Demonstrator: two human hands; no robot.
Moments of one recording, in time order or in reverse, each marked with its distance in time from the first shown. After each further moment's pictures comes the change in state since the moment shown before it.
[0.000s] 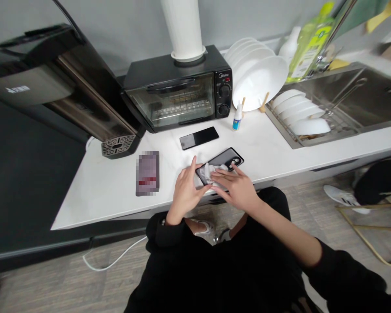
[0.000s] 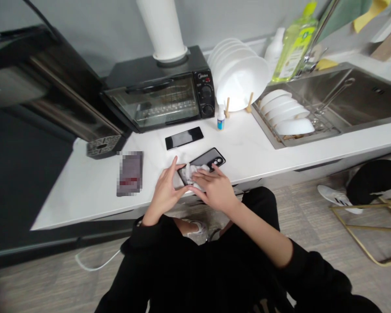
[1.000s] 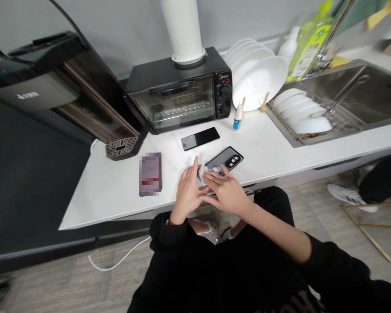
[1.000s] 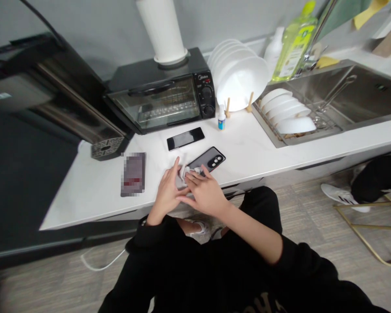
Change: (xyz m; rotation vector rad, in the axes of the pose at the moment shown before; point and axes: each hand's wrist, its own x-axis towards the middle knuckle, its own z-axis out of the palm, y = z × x) left_hand -0.001 -0.001 0.002 0.056 -0.008 0.010; right_hand 0.014 -0.025 0.015 0.025 -0.022 -0.065
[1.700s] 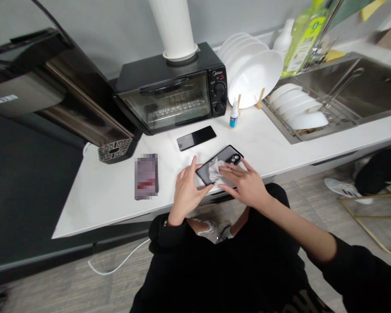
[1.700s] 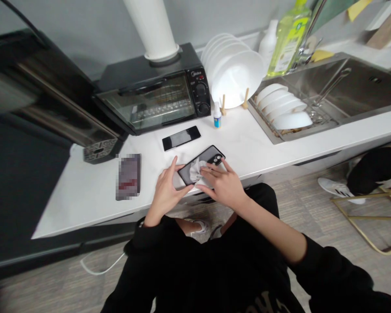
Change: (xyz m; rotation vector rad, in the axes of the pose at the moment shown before) left_hand 0.004 0.007 -0.003 -0.023 -0.004 -0.038; right_hand -0.027 0.041 -0.028 -0.117 0.045 0.108
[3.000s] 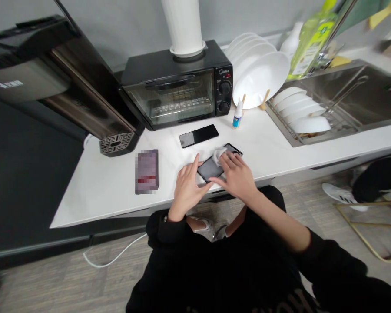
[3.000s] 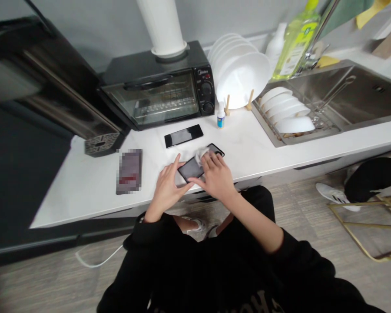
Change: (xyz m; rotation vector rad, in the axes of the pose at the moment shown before) left_hand 0.001 0.000 0.003 0.061 0.003 0.024; right_hand 0.028 -0.010 0.020 -0.117 0.031 0.074
